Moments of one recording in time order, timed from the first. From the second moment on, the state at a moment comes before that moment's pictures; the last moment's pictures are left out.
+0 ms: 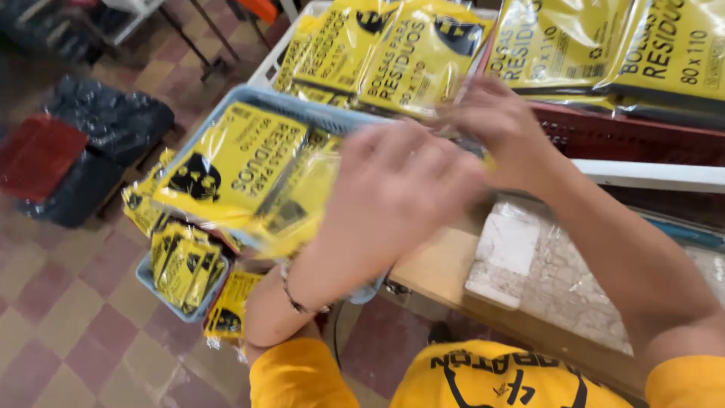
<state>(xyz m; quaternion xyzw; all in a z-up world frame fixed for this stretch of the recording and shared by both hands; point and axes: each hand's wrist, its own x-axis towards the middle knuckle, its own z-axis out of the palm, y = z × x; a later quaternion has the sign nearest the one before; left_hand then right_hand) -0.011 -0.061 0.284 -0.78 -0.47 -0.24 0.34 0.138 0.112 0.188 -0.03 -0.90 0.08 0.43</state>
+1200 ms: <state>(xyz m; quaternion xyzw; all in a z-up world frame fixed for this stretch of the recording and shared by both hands) 0.140 0.133 -0.188 -0.52 -0.75 -0.38 -0.17 0.448 0.153 -0.198 -0.74 -0.51 0.19 0.39</state>
